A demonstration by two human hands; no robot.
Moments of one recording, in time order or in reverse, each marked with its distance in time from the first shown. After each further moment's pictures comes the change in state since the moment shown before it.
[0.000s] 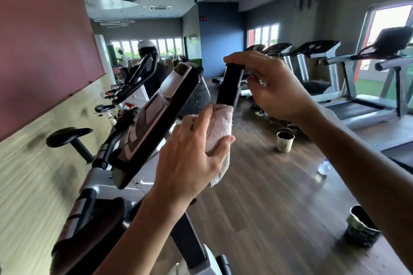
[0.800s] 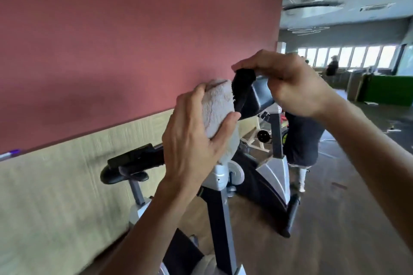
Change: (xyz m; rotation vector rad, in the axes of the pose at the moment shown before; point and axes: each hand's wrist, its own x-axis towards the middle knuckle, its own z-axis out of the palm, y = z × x) left_hand 0.028 0.107 0.055 0.697 0.663 -0.323; right_hand 0.068 0.100 0.005 0.735 -0.412 -0.568
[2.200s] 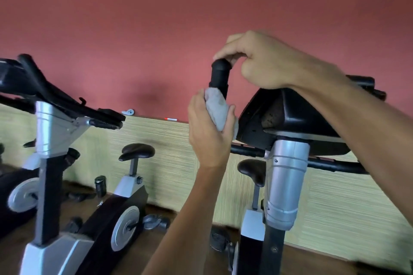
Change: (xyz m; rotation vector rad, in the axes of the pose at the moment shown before) left_hand -0.035 0.033 0.135 0.887 0.678 -0.136; right_hand 0.073 0.098 -0.012 0.372 -0.345 -0.848
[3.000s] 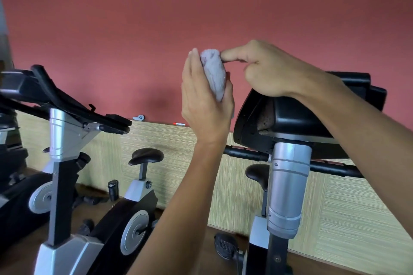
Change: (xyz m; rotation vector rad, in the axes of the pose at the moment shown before) left_hand 0.045 0.038 0.027 0.098 0.245 0.204; right_hand -0.024 0.028 0.000 0.144 0.008 -0.011
